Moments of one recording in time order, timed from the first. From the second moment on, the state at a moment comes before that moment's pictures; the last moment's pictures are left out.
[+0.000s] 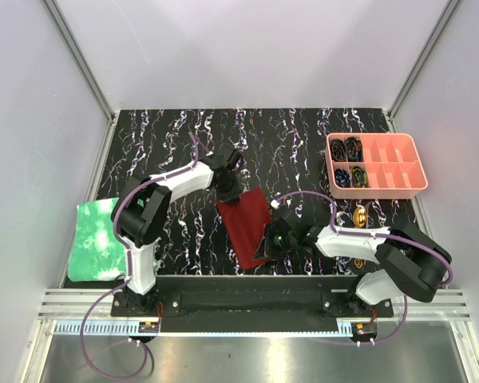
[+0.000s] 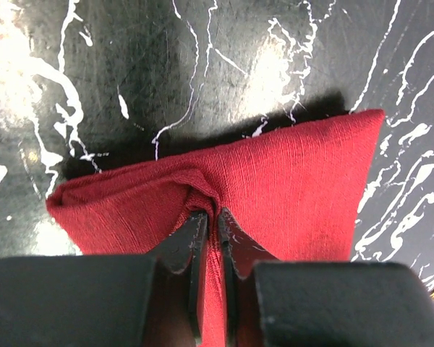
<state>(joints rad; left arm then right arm) -0.57 1.95 1.35 -0.57 0.05 -0.84 0.89 1.43 0.55 -0.01 -0.24 0.96</state>
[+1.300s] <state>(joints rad) -0.60 1.97 1.36 -0.42 0.06 -0.82 0.60 1.56 0.94 -0.42 -0.20 0.65</state>
